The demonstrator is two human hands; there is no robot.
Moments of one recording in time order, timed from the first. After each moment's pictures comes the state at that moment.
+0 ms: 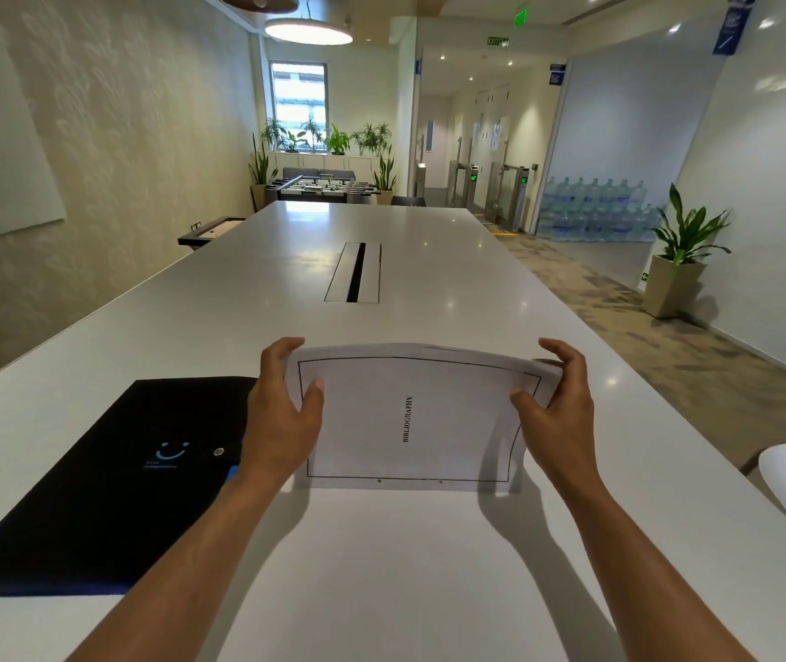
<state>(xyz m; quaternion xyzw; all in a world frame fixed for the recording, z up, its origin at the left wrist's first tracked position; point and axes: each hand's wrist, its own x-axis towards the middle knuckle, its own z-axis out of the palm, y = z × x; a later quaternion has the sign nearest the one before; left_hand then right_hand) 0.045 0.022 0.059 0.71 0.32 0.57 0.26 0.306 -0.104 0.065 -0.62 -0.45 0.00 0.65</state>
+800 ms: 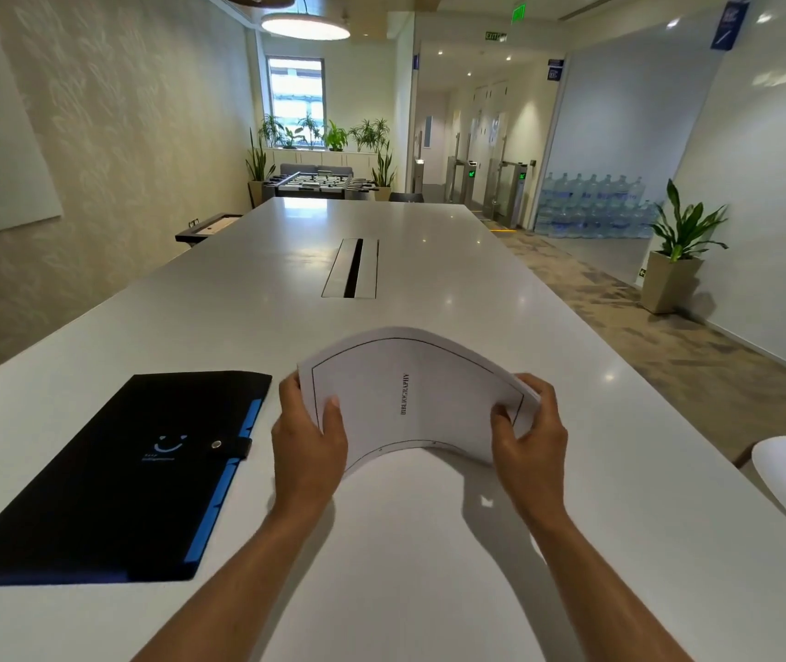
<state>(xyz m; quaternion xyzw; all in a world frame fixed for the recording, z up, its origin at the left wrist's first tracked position) 0.075 -0.018 0.034 0.65 0.38 0.60 0.27 0.272 -0.116 0.037 -0.59 -0.46 -0.04 0.66</state>
